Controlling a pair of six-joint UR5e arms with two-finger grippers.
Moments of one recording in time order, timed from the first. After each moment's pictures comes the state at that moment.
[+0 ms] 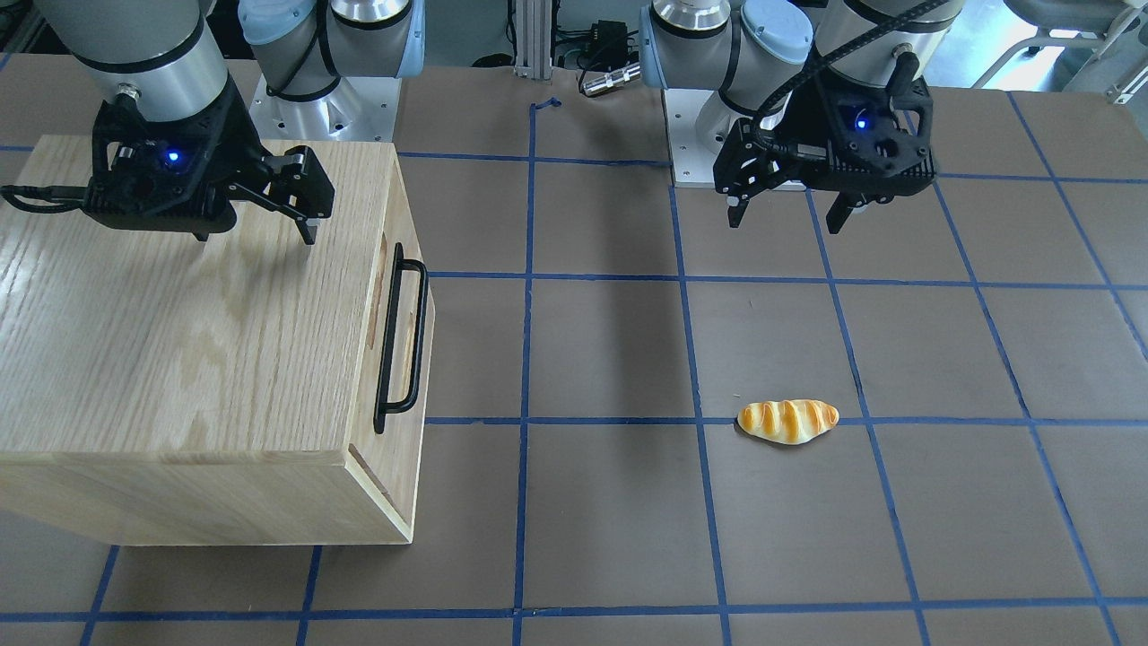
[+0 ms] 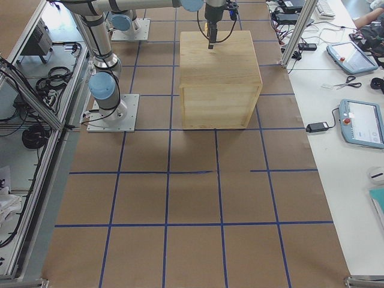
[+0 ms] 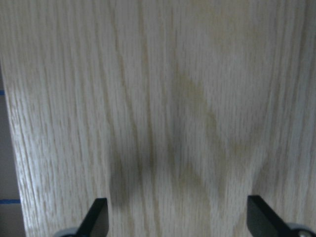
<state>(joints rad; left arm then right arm) -1.58 -1.57 -1.49 -1.63 1.57 0.03 1.60 -1.49 1.43 -1.47 -1.61 0.02</state>
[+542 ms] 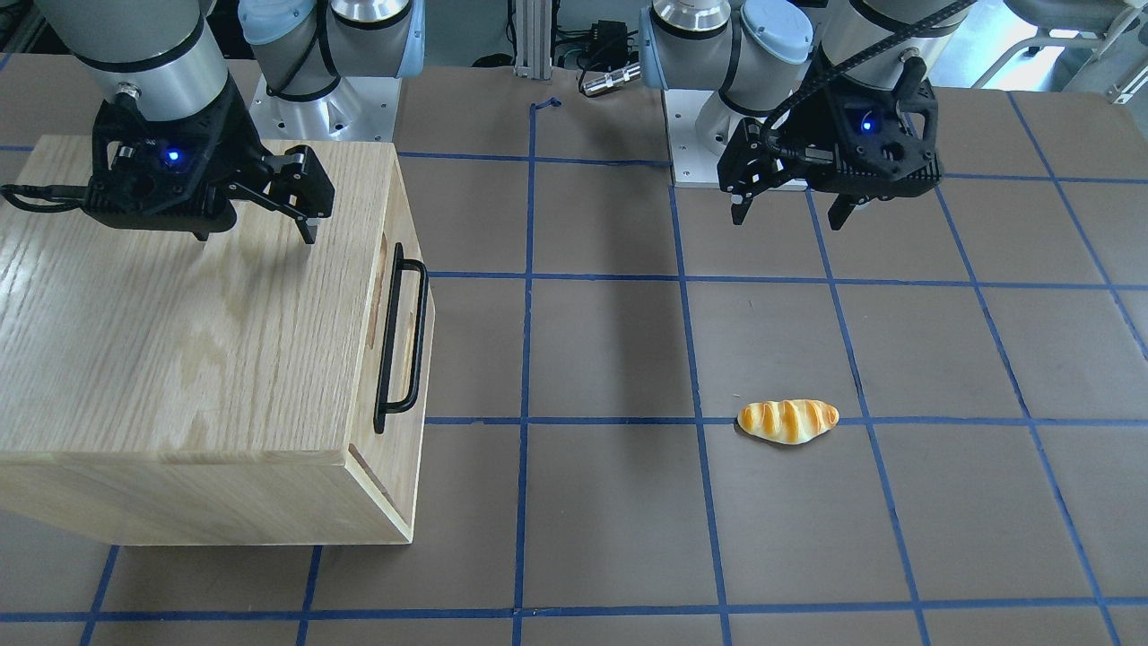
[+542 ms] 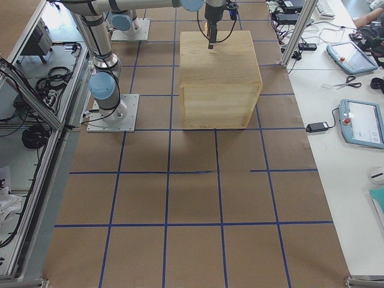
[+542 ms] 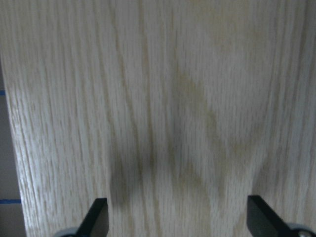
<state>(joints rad) -1.57 -1.57 -1.49 -1.64 1.56 0.02 1.60 -1.49 1.43 -1.47 -1.61 0.02</state>
